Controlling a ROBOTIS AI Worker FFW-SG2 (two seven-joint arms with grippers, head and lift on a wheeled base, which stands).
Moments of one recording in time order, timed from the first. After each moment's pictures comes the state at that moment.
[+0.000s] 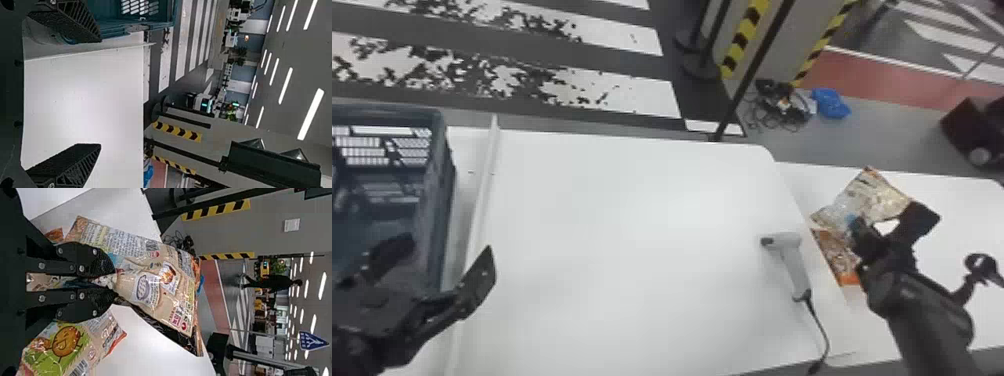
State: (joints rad) left arm 0.60 0.23 -0.14 -2.17 0.27 0.26 -0.11; right arm -0.12 -0.54 -0.35 -0.89 -0.55 0.11 -0.12
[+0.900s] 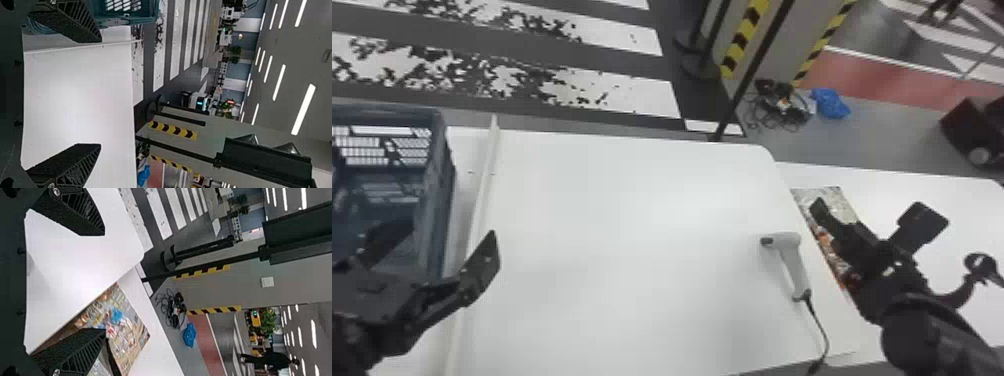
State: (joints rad) left arm 0.61 0.23 -0.14 -2.29 0.24 0.34 -0.09; right arm 0.33 -0.40 -0.45 -1.70 -0.73 0.31 -0.12
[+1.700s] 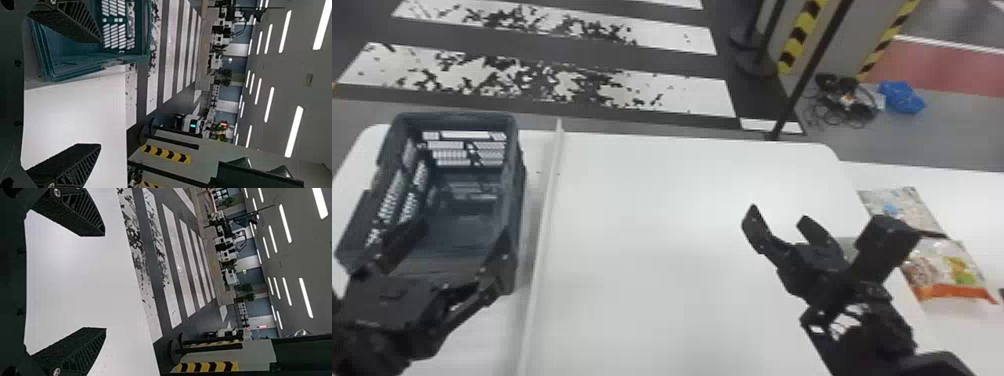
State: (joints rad) left arm 0.77 0.22 -0.03 -2.40 0.24 0.26 -0.03; right arm 0.58 -0.23 -0.09 -2.19 -0.50 0.33 -0.12
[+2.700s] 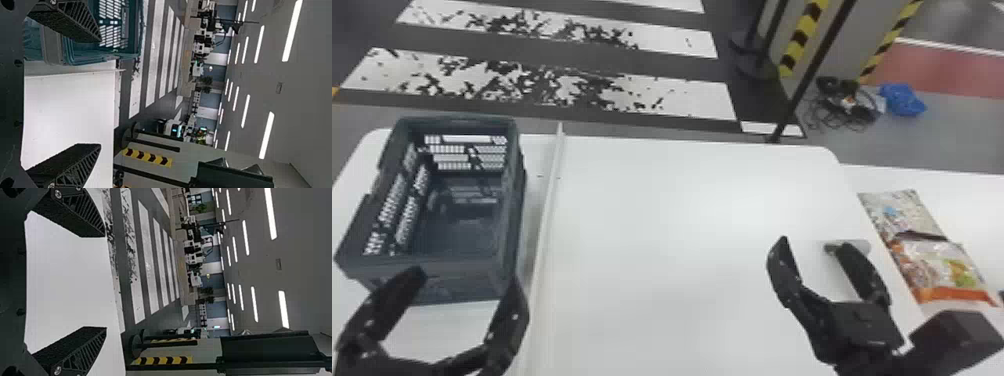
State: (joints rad) left arm 1.00 0.26 -0.16 -2.40 0.15 -0.07 0.08; right arm 0.90 -0.33 -0.01 -2.28 -0.36 -0.15 -0.21
